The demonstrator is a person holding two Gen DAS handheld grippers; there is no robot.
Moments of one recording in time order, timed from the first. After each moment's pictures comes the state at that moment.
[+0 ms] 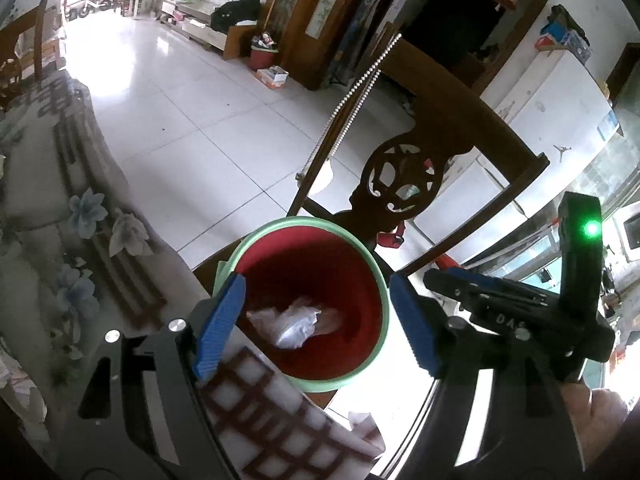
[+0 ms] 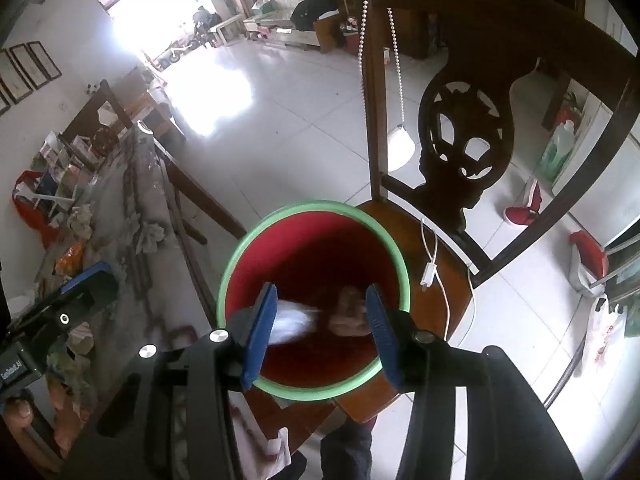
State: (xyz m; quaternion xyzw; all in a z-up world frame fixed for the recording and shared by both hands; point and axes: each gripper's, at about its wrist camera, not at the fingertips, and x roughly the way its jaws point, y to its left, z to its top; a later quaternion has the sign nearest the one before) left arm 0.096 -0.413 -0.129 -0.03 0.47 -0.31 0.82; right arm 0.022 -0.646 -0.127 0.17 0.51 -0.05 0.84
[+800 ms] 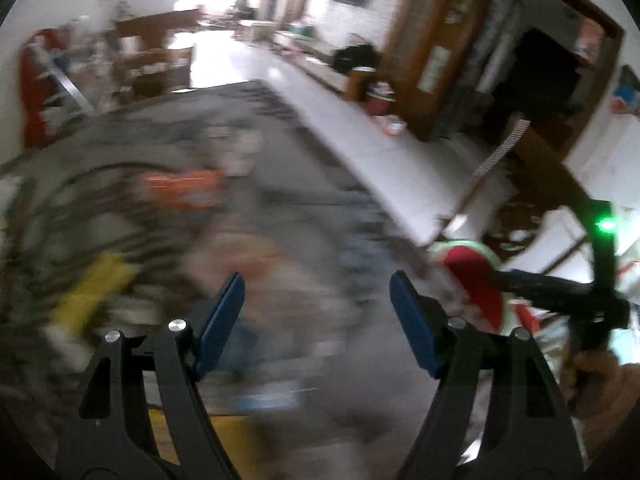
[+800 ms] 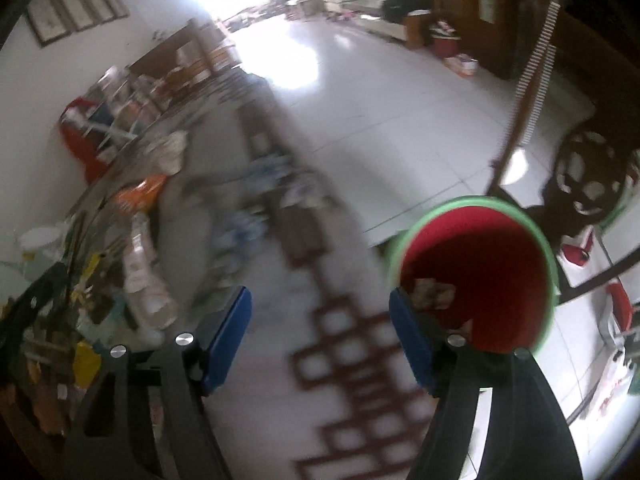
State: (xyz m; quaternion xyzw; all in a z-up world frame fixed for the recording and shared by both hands) left arm 0.057 -0.125 -0.089 -0.04 0.43 -0.11 0.90; right arm 0.056 -0.437 -0.119 0.11 0.53 0.07 0.84
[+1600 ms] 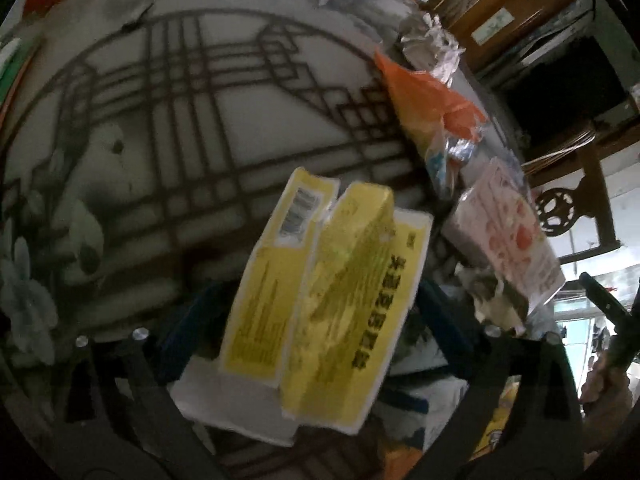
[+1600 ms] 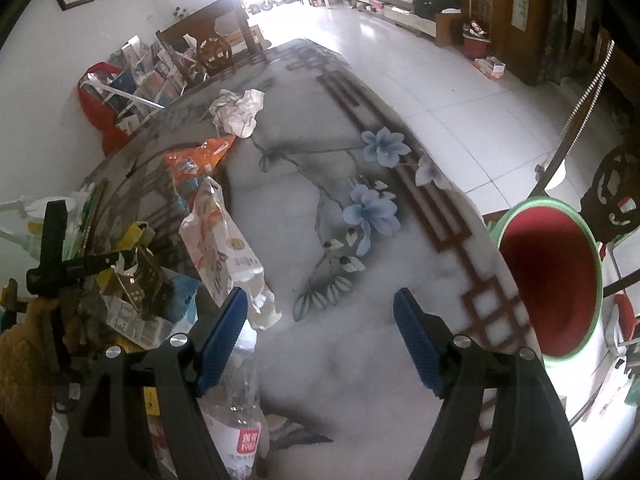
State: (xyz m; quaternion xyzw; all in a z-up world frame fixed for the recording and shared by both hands) left arm 0.143 0.076 -0.210 -0.13 0.60 -0.13 0.78; right arm 0.063 -0.316 -0.121 0.08 0.54 0.09 0.83
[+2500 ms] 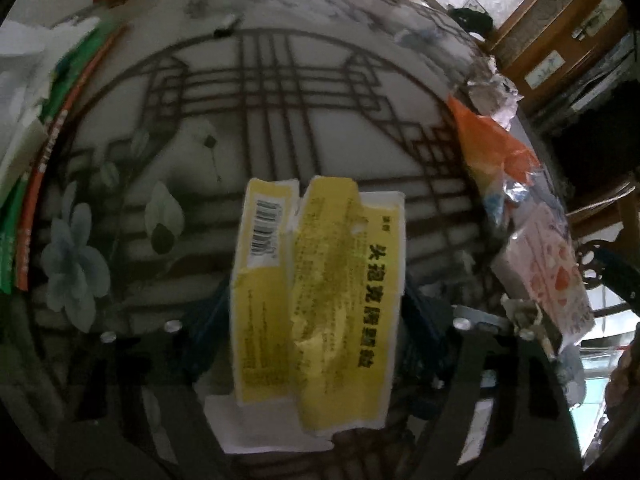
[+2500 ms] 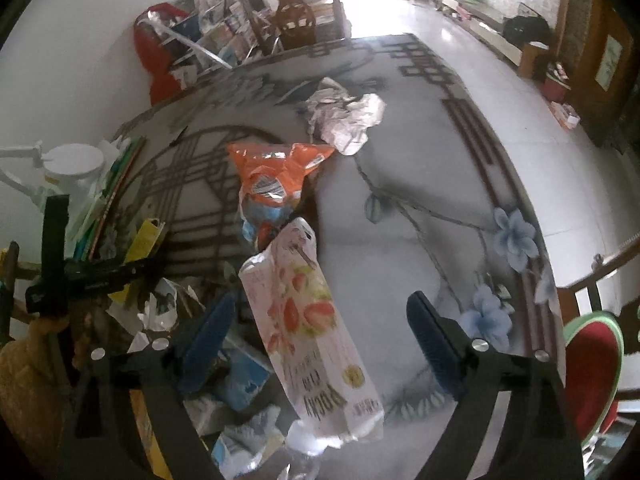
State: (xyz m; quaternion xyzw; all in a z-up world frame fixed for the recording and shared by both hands) left arm 0.129 0.103 -0.206 -0.14 0.57 -0.01 0.81; right arm 0.153 -0.210 -0.136 -0.01 0.55 0.21 0.81
